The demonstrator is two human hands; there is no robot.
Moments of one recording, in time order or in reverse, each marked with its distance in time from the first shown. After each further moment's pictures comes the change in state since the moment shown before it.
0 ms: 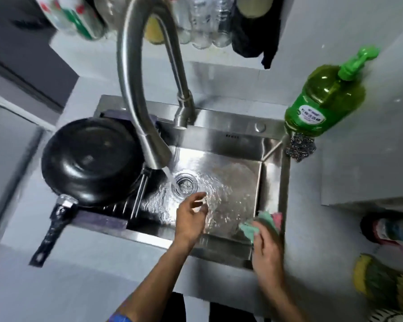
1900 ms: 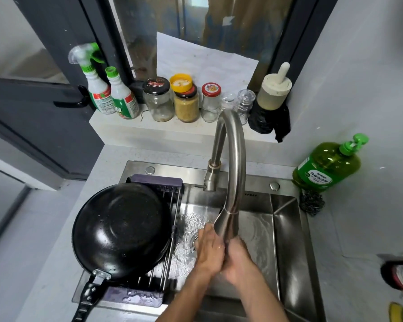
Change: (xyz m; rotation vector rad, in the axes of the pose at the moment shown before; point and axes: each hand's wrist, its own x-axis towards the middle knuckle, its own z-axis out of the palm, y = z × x) left_hand 0.059 0.076 -0.093 0.348 -0.229 0.089; right_hand 0.070 -0.255 0.105 1.200 -0.269 0.854
